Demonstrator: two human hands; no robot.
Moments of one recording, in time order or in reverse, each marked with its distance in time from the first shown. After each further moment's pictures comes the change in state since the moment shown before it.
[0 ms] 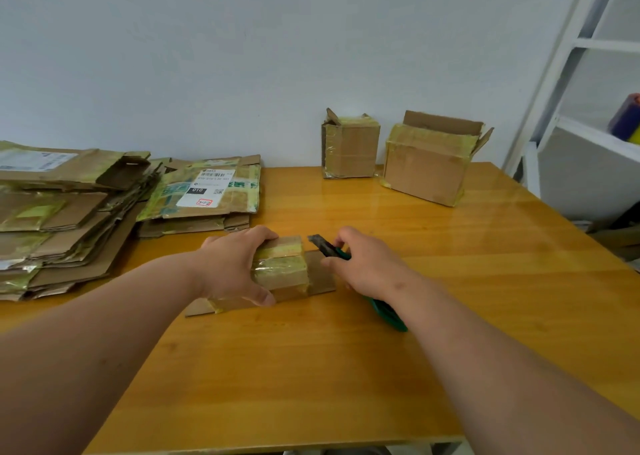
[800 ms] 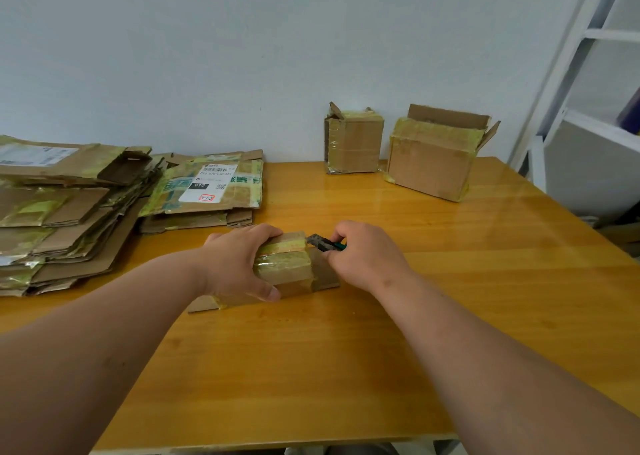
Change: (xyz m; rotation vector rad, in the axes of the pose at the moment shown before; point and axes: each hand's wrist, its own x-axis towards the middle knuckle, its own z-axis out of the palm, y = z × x) left_hand -0.001 -0.003 0.003 -0.026 0.010 0.009; right_hand 0.013 -0.003 0.012 -0.113 0.182 -0.039
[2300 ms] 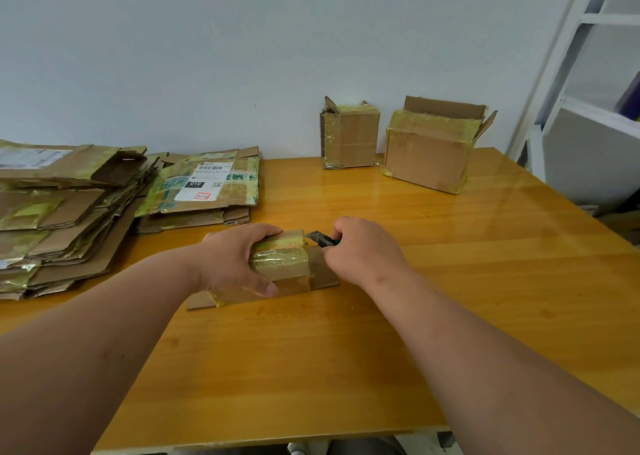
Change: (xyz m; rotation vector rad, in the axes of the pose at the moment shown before) left_hand 0.008 -0.011 0.004 -0.163 -0.035 -0.022; right_hand -0.004 -0.007 0.000 -0.043 -0.001 0.084
